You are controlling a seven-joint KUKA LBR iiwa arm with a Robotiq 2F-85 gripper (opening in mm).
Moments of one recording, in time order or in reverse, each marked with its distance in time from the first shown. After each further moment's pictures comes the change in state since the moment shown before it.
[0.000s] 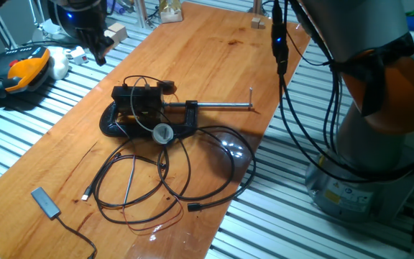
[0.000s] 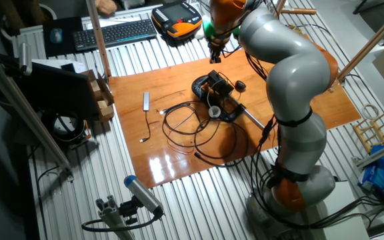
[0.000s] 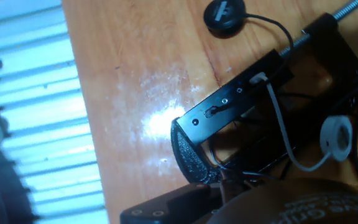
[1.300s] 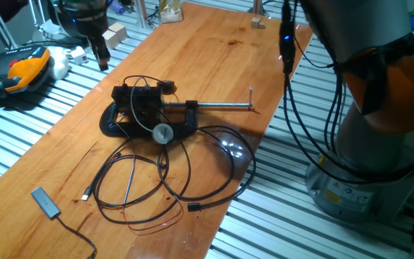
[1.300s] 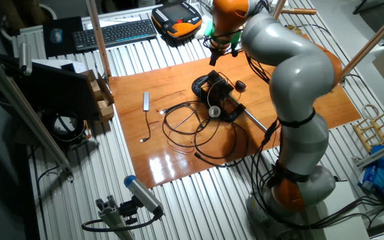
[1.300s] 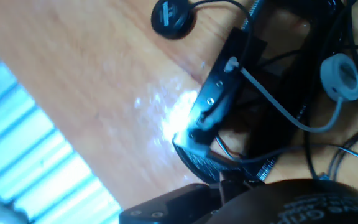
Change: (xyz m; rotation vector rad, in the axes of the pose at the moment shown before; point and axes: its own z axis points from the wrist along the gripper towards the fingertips) arm -0.004 0.005 0.017 -0.062 0.037 0.458
